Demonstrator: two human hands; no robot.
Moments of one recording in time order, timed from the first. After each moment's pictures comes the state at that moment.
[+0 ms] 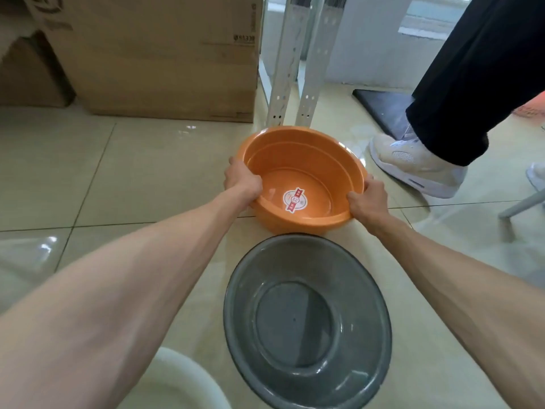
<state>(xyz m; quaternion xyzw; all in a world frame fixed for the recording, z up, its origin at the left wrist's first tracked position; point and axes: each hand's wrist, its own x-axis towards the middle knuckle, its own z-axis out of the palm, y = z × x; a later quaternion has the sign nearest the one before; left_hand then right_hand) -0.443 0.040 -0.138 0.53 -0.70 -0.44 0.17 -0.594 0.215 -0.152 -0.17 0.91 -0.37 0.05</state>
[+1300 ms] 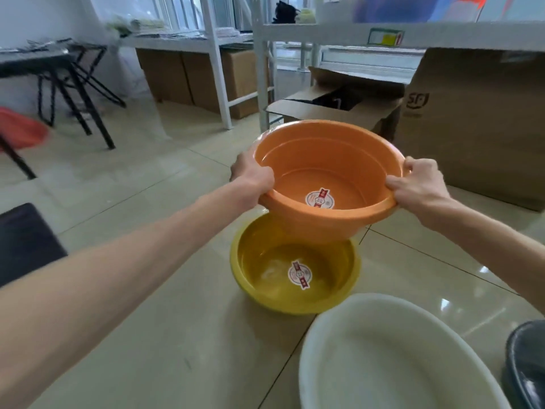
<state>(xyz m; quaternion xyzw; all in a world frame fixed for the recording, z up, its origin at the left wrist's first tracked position) 0.089 0.046 0.041 0.74 -0.50 -0.26 0.38 -0.155 0.053 0.018 -0.54 0.72 -0.40 0.19</state>
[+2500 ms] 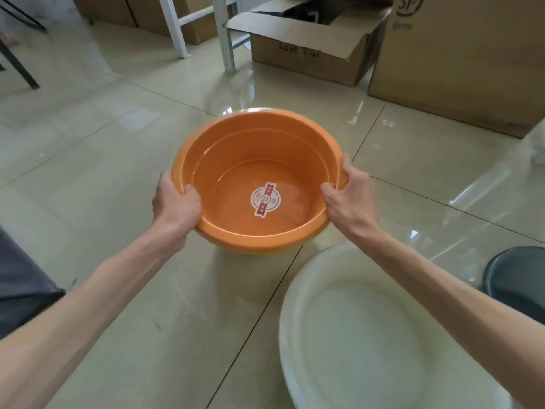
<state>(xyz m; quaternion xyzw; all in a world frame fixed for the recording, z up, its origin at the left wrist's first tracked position) 0.138 0.093 -0.085 0.79 -0.41 -0.27 0.37 -0.106 0.094 -0.109 -0.57 0.67 -0.42 0.23</state>
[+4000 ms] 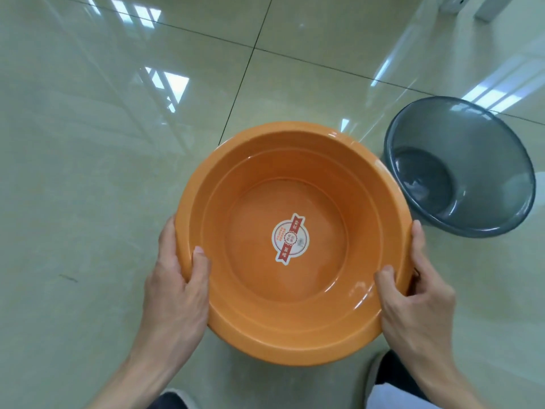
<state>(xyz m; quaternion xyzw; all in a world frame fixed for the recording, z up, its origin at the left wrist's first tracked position) 0.054 0.296 -0.129 0.67 -0.56 -0.43 0.23 -0.171 0.406 -0.143 -0.29 0.85 -0.40 0.18</state>
